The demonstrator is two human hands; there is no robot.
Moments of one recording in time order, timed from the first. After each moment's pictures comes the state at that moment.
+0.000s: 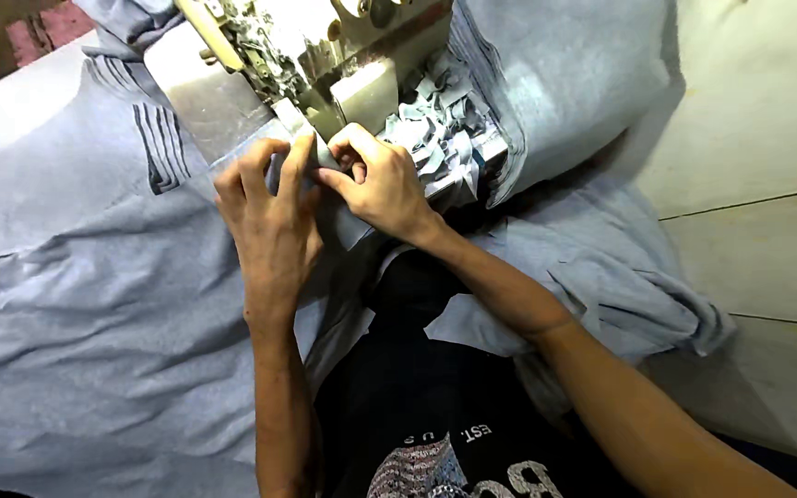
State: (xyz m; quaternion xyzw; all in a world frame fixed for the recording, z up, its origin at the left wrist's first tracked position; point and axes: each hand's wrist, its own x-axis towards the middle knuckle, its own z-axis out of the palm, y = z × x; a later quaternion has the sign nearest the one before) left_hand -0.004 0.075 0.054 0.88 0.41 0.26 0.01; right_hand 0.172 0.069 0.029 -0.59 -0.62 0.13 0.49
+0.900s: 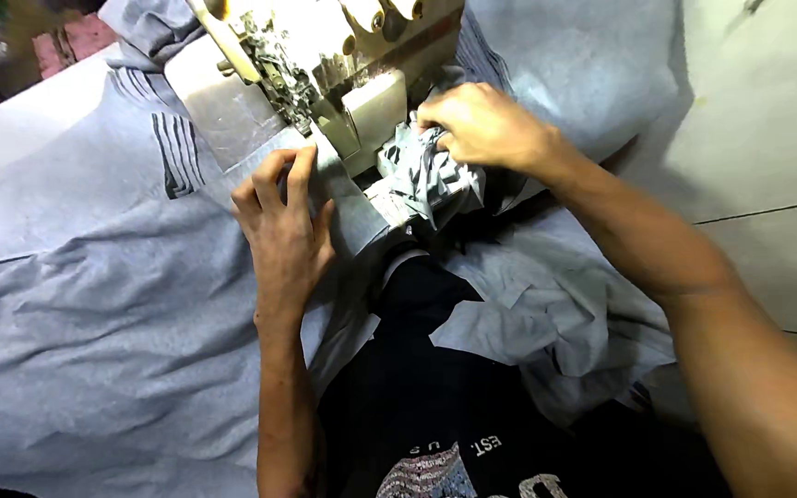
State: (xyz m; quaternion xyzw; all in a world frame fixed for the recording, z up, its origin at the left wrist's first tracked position) left_hand -0.005 0.076 0.047 0.87 0.41 0.25 0.01; right_hand 0.309 0.094 0.068 -0.59 -0.79 0.12 0.08
